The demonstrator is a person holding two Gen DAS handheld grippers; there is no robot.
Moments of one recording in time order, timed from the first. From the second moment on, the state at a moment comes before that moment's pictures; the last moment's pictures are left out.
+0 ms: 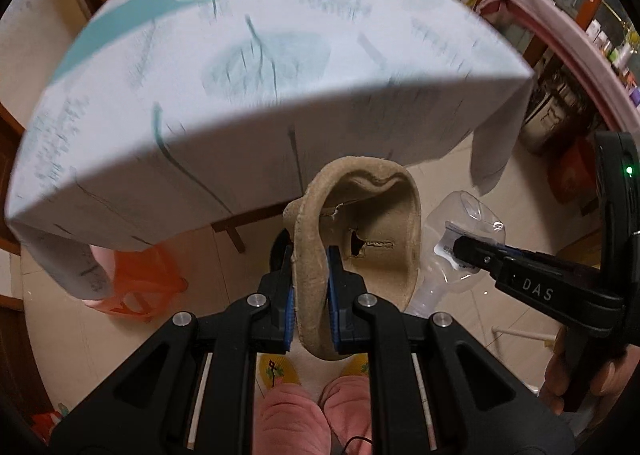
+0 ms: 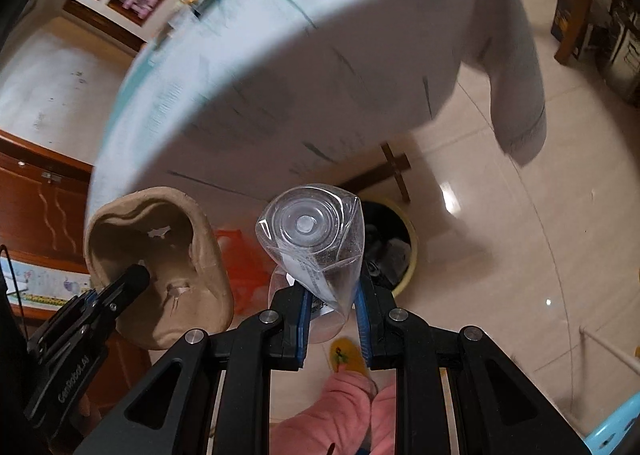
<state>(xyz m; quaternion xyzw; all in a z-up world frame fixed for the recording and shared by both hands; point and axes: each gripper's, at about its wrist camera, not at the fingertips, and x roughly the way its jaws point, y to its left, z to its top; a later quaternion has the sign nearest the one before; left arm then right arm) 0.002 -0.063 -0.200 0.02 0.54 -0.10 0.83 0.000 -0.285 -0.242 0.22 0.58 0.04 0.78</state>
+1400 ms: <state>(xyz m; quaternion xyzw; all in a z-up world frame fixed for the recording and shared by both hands) 0.031 -0.042 -0.312 0.05 0.53 -0.07 0.84 0.044 -0.227 -0.375 0.18 0.60 0.03 0.78</state>
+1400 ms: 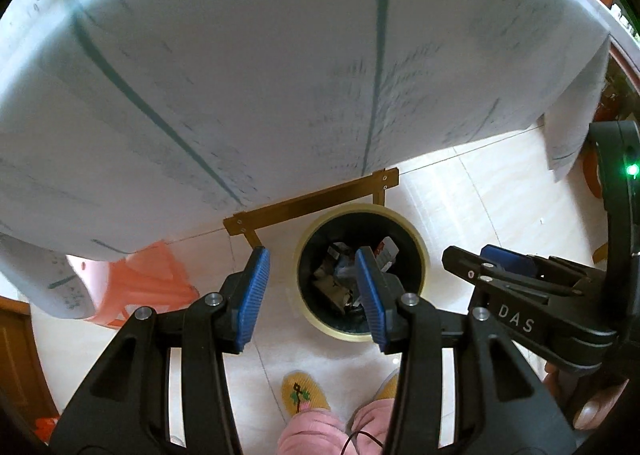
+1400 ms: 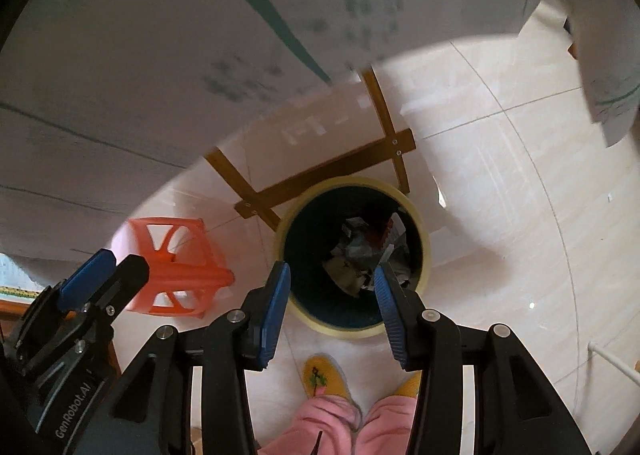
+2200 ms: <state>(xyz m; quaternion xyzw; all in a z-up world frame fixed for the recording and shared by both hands) -0.029 -0.022 -0.051 0.03 0.47 -0.04 0.88 -0.012 -0.215 -0.094 0.15 0.54 0.09 0.82</state>
